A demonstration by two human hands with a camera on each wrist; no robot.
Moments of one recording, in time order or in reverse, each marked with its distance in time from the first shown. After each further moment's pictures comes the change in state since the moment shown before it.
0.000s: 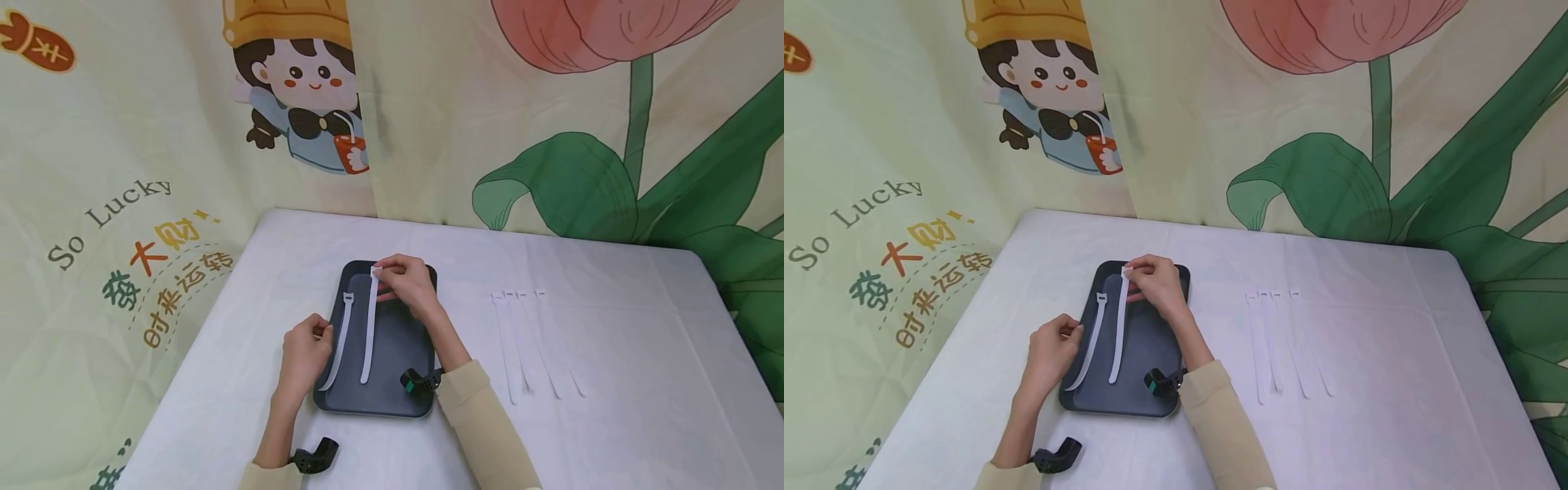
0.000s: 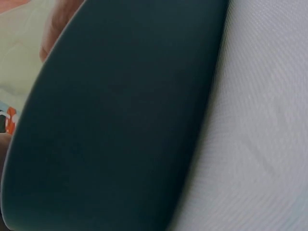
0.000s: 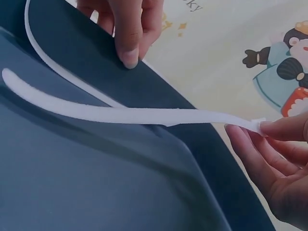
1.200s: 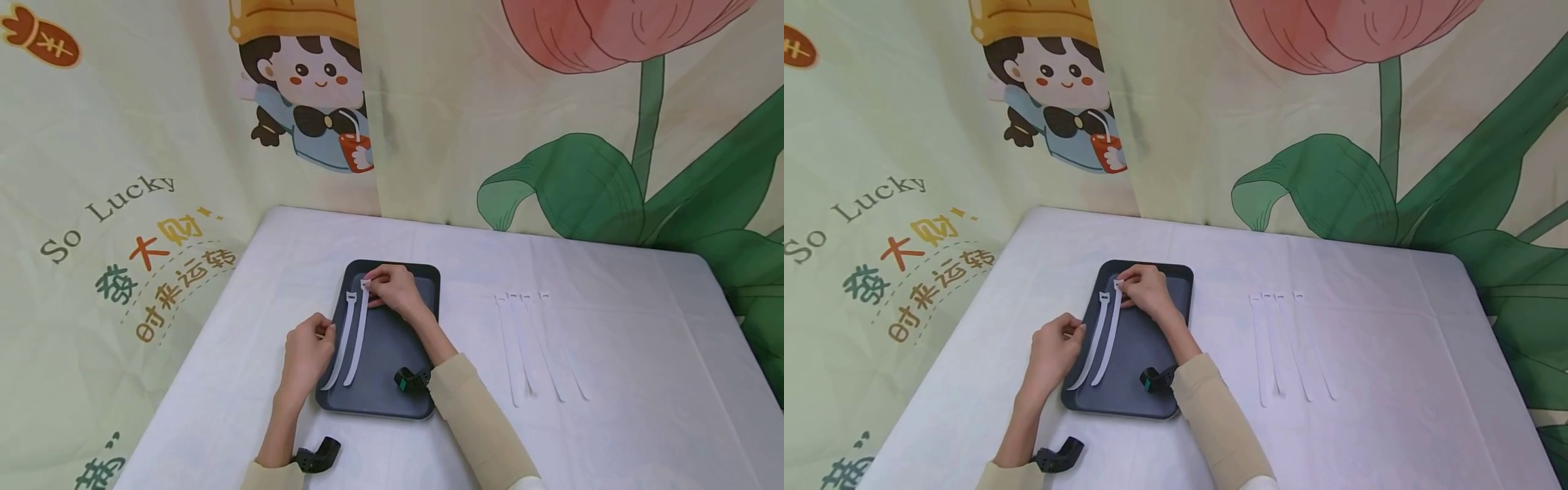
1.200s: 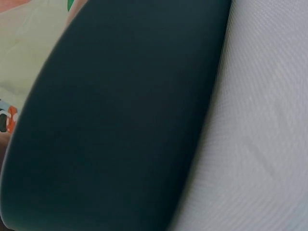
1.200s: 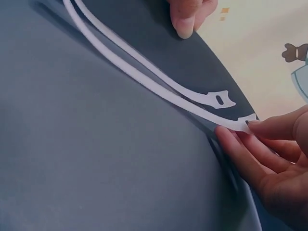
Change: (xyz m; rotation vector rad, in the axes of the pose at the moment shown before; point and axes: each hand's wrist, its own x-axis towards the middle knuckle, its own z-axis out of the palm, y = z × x) left_hand -0.001 -0.001 0.001 -0.013 0.012 0.000; right_hand 0.022 0.034 0.019 -0.171 -0.084 0.012
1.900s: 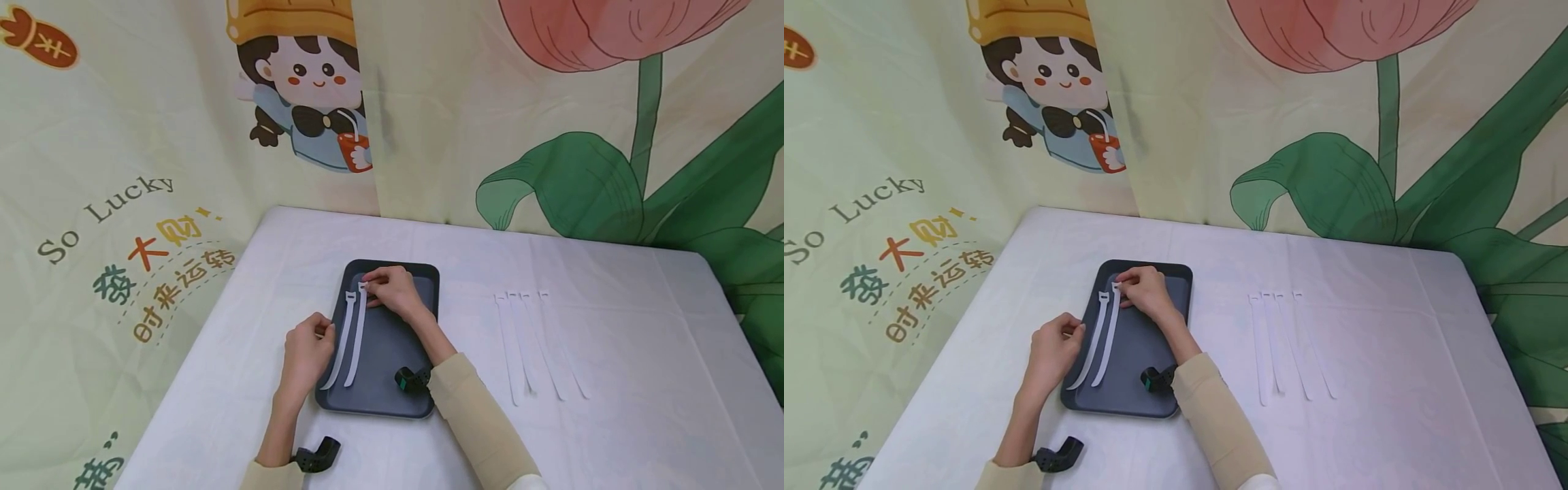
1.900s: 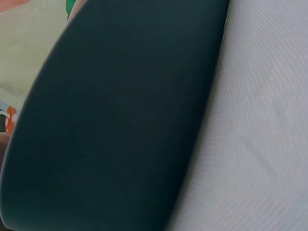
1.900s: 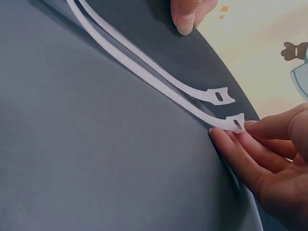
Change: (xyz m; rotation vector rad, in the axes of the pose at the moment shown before) left_hand 0.001 0.000 0.001 0.000 -0.002 0.001; right_hand 0.000 0.003 -0.001 -0.099 0.000 -0.014
